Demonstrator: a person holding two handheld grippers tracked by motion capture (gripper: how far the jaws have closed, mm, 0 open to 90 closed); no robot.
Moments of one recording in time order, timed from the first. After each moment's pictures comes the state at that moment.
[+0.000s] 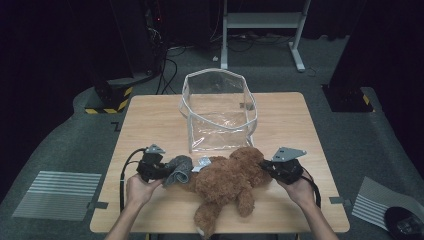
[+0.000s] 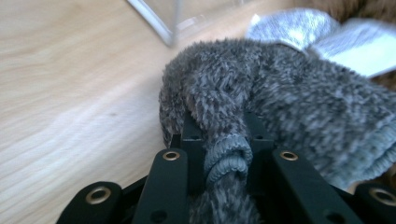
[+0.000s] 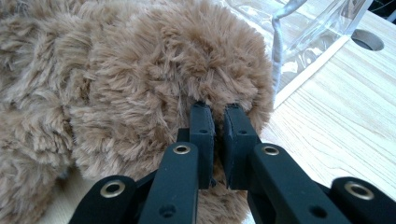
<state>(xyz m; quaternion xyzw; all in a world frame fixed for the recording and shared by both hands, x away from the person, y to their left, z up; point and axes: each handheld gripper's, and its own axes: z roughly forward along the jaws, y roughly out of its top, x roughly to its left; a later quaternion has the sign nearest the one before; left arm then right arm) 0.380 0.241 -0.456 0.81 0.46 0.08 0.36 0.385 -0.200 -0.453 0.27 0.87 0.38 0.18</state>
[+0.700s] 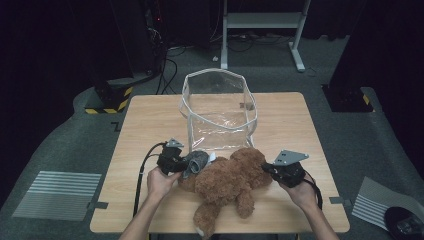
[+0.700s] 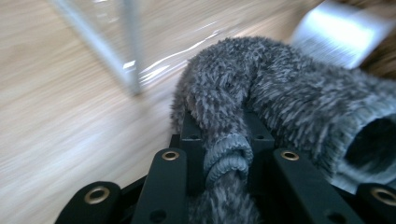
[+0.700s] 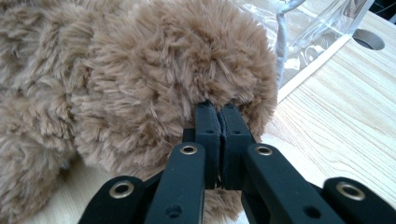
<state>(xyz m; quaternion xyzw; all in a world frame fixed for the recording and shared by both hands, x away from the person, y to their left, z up) 0.412 0.191 -0.474 0.82 0.45 0.10 0.34 0.377 -0.205 -0.454 0.26 0.87 0.38 0.18</state>
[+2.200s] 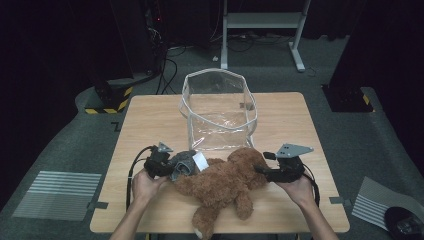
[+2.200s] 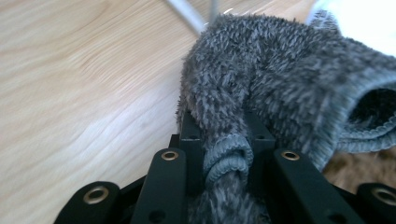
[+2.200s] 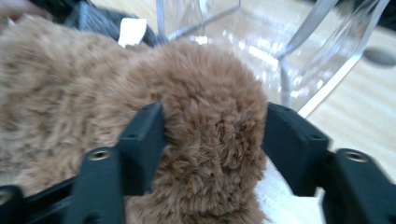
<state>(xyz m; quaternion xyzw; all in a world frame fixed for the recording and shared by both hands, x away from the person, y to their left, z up) 0.394 0.228 -0.477 0.83 0.46 0.14 0.29 0.387 -0.200 -0.441 0.29 0.84 0.44 0.13</state>
